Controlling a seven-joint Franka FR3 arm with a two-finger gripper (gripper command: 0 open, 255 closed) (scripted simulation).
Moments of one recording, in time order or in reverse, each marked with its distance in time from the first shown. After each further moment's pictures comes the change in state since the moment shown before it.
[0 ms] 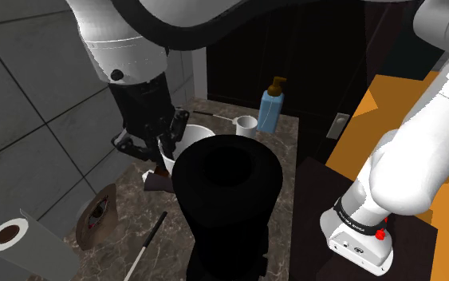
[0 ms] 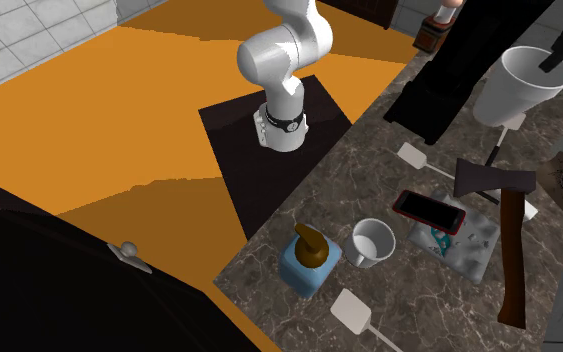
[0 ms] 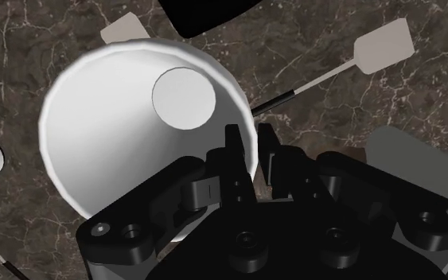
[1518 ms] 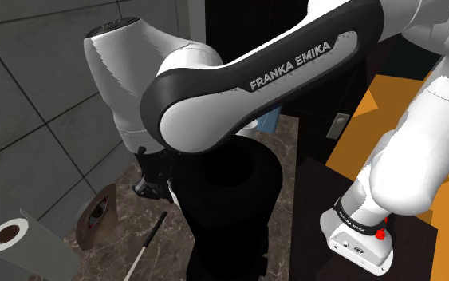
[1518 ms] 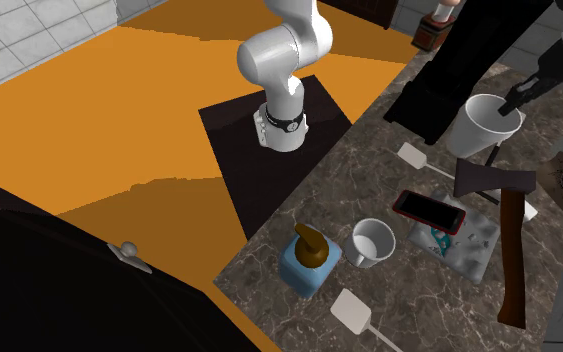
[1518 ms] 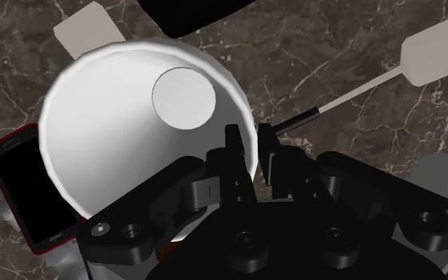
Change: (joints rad) arm 0.007 0.051 0.004 -0.263 -0.031 0.302 0.011
